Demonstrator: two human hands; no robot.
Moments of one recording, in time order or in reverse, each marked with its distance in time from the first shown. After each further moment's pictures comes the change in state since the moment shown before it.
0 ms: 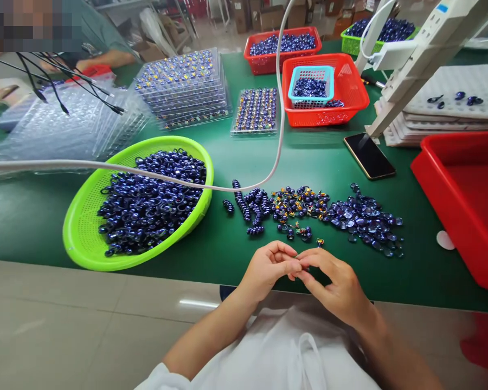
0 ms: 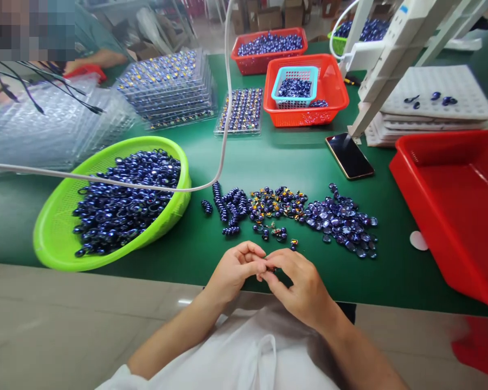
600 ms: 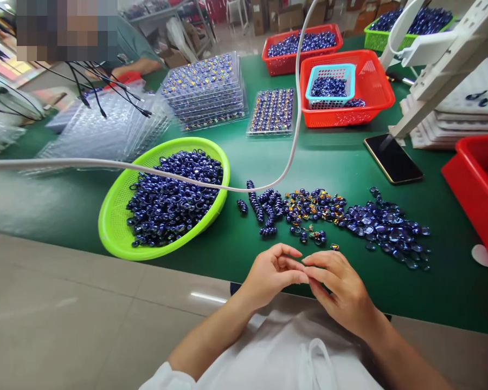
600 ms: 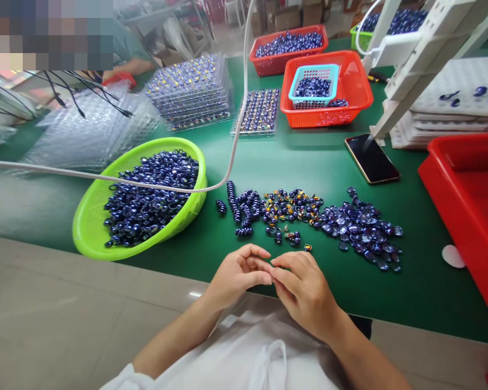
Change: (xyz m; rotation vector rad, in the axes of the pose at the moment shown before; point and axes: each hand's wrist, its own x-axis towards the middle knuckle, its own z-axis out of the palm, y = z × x) left_hand -0.017 0.011 -0.008 0.115 0.026 0.016; right_hand 0.000 0.013 0.010 -0.157 -0.002 -0.247
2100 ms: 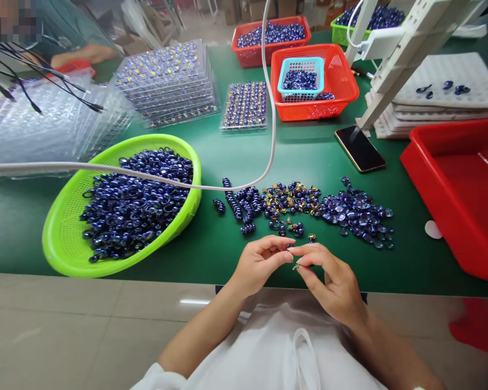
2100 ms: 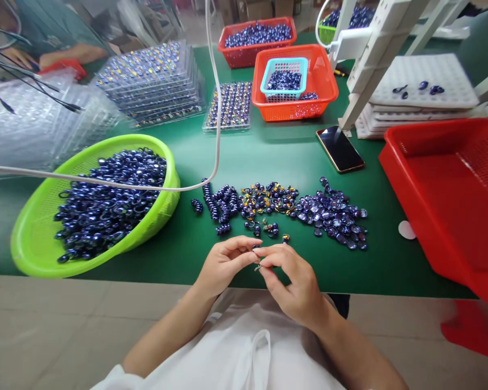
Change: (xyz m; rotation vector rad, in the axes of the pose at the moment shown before) left_hand 0.016 0.004 0.014 0.125 -0.040 0.231; right_hand -0.008 -0.014 -0.011 0.253 0.114 0.321
